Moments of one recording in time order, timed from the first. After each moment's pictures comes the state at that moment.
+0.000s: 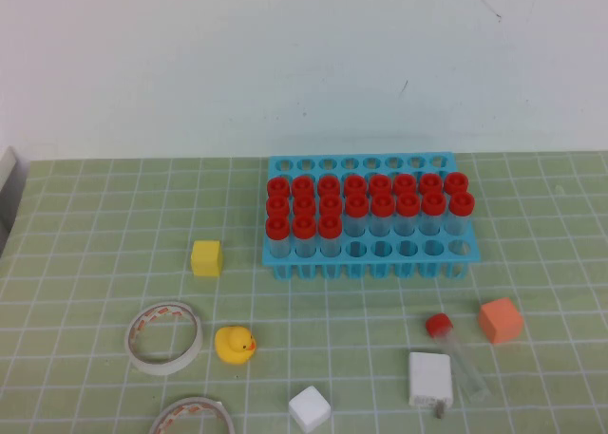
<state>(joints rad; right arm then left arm) -0.12 -0.01 0.02 -0.09 0.41 0.07 -0.07 -0.01 0.02 -0.01 0.35 0.05</state>
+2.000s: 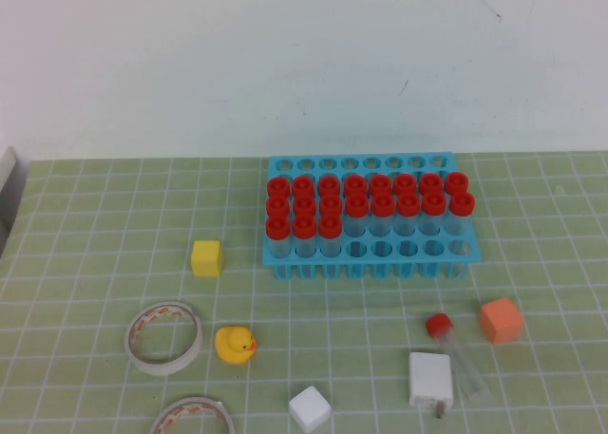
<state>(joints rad) -0.12 -0.01 0.03 -0.11 -0.34 0.18 -0.07 -0.01 0.02 -0.04 -0.56 0.05</state>
